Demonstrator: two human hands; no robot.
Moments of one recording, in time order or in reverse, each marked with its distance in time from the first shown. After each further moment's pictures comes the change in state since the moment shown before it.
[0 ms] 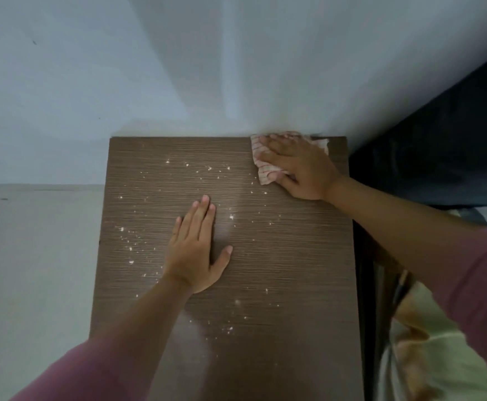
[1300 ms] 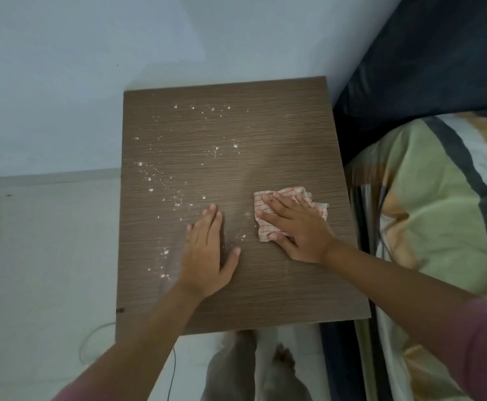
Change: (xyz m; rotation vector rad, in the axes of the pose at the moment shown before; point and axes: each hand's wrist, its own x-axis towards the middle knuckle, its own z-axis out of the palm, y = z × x) left_hand -0.153 0.011 0.029 -0.194 0.063 0.133; right_hand -0.179 -0.194 0.086 0.029 0.055 0.183
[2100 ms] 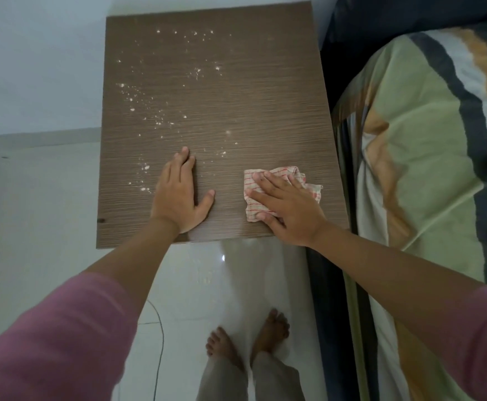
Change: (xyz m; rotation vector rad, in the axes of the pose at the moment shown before) left_hand -0.053 -0.007 0.026 0.154 0.132 -0.001; right_hand -0.111 -0.063 0.033 0.063 0.024 0.032
